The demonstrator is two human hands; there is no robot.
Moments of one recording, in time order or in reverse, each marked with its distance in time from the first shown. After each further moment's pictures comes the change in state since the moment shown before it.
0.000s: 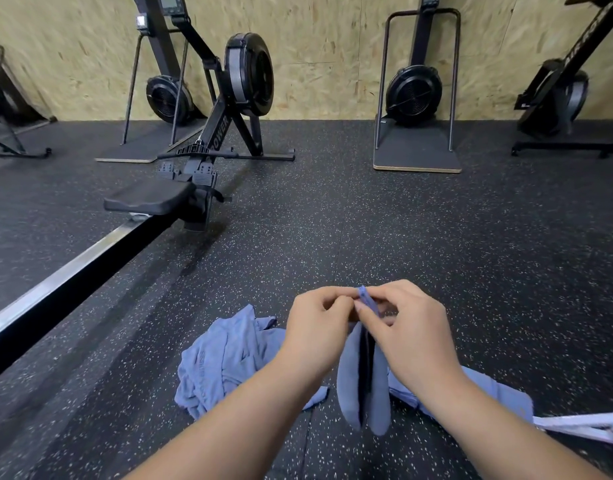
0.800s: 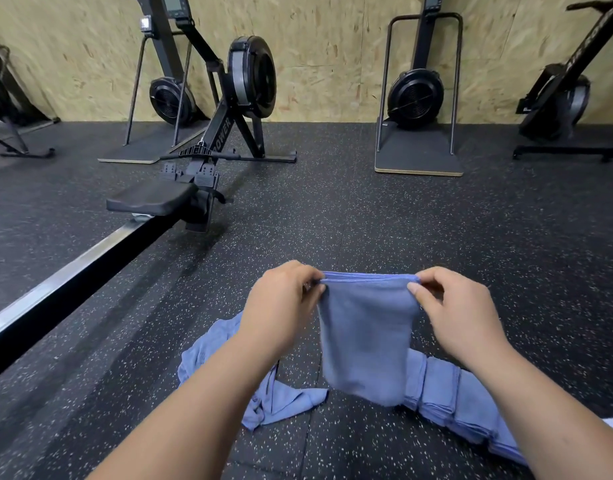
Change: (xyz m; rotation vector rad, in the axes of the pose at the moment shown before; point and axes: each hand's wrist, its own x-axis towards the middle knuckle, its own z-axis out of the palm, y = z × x) left_hand 0.045 -0.006 -0.061 0.971 0.167 0.547; right_hand 0.036 0.046 -0.047 -0.190 0.013 0.112
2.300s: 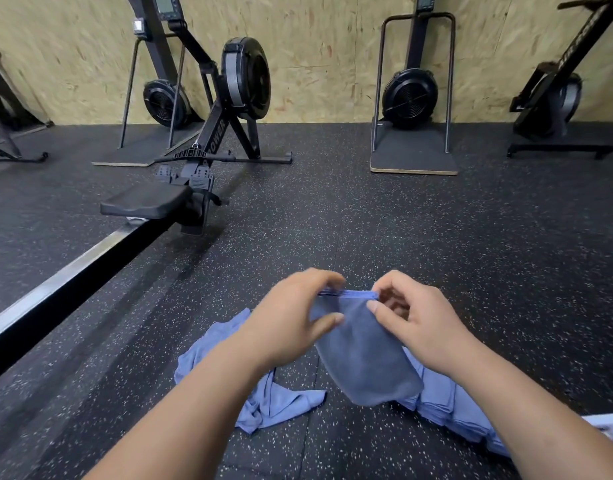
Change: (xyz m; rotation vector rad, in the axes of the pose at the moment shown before) left_hand -0.005 0.012 -0.010 -0.154 -0.296 0.186; right_hand -0.009 -0.021 0.011 0.347 -0.348 -0.217
